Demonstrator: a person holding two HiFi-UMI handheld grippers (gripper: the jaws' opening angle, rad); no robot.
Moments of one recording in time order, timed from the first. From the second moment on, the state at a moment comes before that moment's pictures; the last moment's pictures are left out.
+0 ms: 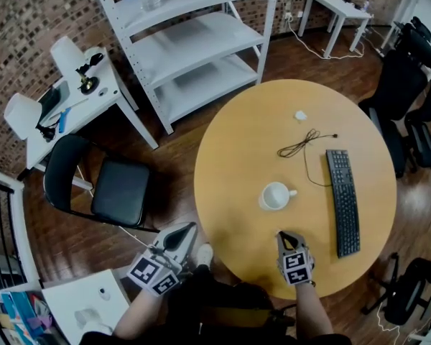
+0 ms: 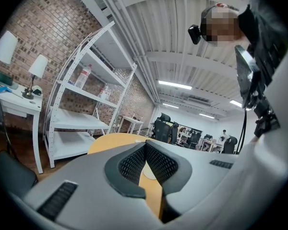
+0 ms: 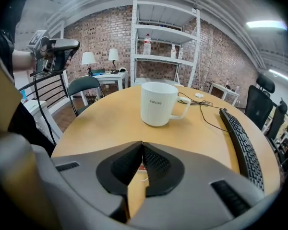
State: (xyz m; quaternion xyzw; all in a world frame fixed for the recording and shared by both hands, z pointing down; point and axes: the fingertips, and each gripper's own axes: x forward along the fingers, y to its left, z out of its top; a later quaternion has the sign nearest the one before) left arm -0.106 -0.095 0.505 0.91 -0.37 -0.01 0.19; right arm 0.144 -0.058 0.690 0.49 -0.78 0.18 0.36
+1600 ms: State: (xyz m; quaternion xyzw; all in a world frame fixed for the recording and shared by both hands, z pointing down) left arm -0.184 -0.098 0.496 0.87 -0.46 -0.08 0.17; right arm 0.127 -0.175 0.577 0.55 -0.78 0.04 0.30
